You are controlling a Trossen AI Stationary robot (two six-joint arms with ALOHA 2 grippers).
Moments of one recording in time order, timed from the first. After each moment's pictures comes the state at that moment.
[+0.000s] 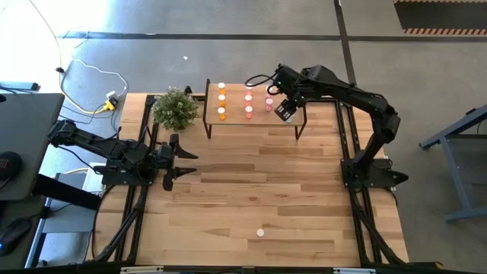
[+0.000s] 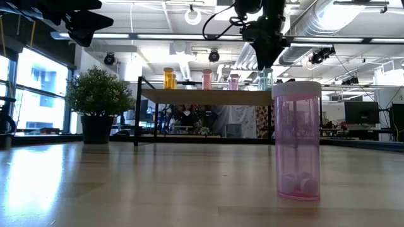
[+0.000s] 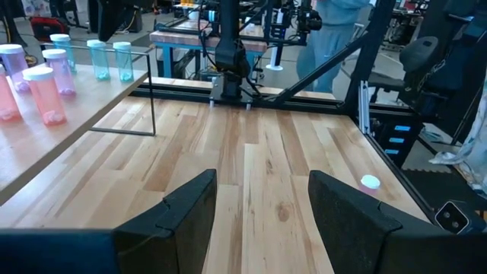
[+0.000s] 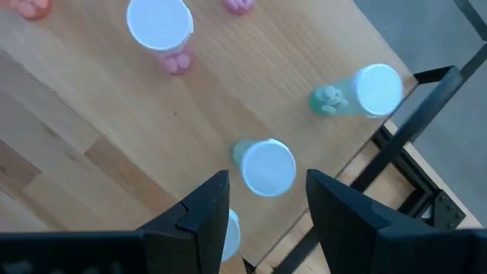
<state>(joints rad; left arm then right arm) -0.20 0.50 0.37 -0.05 -0.30 -0.15 -0.49 1.71 1.77 -1.36 0.24 0.25</state>
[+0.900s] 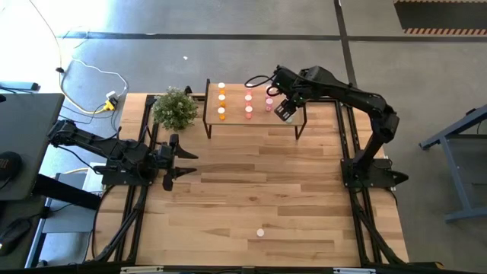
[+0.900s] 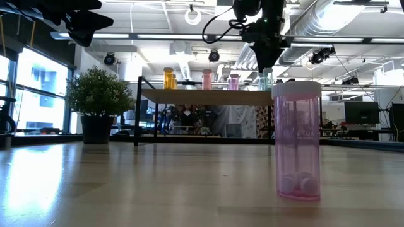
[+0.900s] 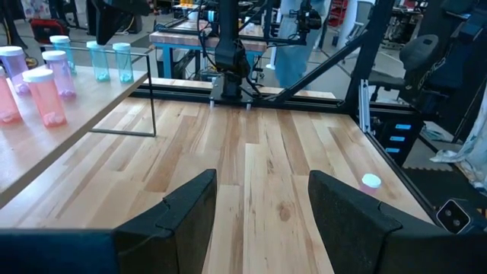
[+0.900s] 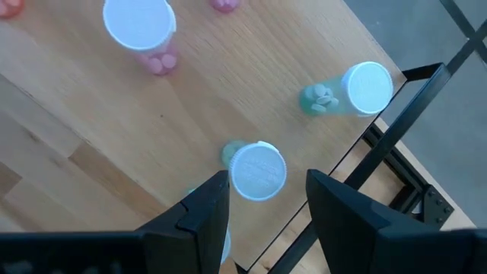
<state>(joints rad) -0.20 0.50 0.37 -0.05 -0.30 -0.14 -0.48 1.72 1.77 -1.36 0.27 0.26</state>
